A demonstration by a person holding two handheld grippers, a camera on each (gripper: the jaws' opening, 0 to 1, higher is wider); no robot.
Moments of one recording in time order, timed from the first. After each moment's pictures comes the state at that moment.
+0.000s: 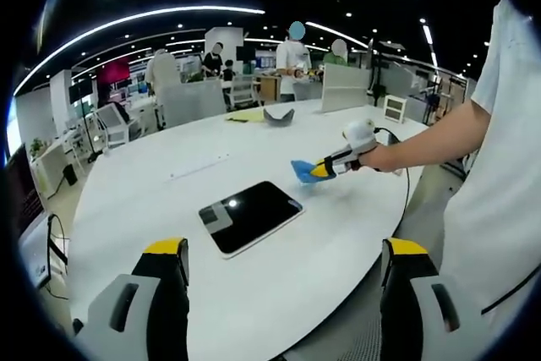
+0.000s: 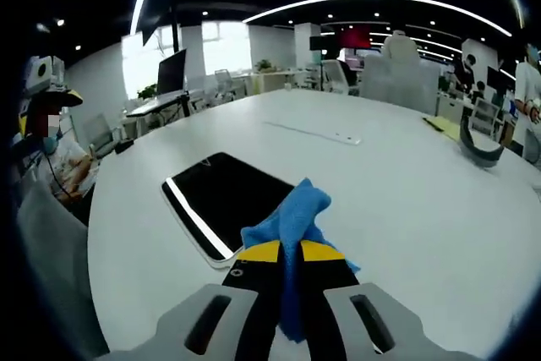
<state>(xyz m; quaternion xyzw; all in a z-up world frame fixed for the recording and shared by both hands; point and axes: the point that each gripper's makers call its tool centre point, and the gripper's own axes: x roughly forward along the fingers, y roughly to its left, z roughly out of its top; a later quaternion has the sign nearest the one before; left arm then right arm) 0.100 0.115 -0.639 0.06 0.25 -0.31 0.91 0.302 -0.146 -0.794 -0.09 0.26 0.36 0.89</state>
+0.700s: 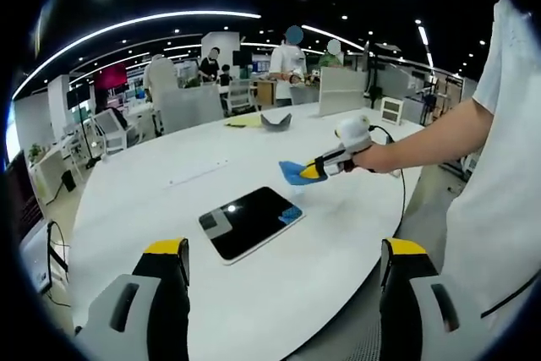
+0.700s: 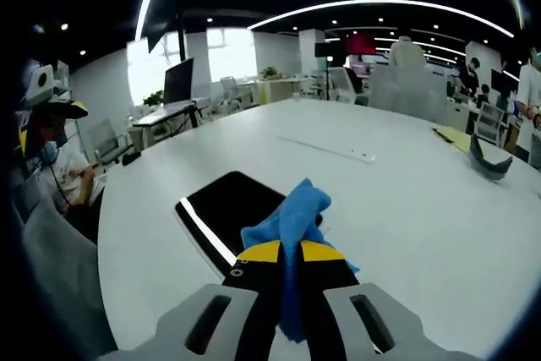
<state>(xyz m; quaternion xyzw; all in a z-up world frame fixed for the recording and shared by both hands) 0.104 0.115 -0.633 0.07 0.24 -0.32 0.91 0.301 -0.100 -0.764 -0.08 0.24 0.38 0.89</state>
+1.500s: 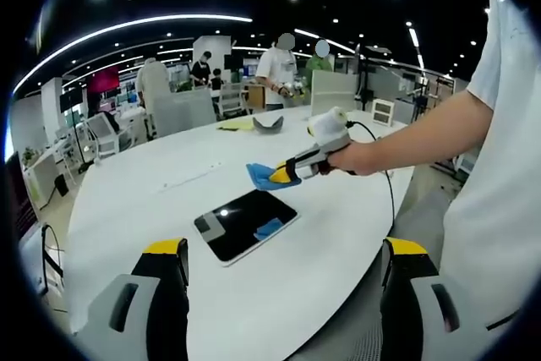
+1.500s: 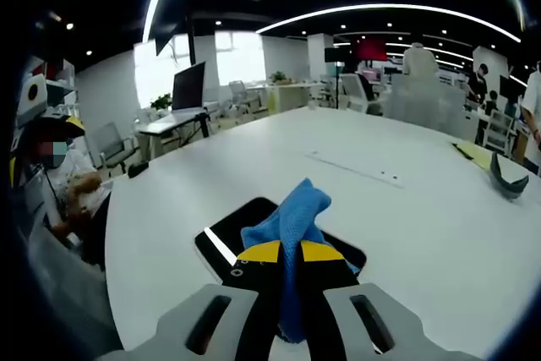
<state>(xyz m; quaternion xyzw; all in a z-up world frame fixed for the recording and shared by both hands) 0.103 0.119 -0.634 0.06 0.23 -0.35 0.91 0.307 -0.029 -0.747 -0.07 0.23 0.39 0.89</state>
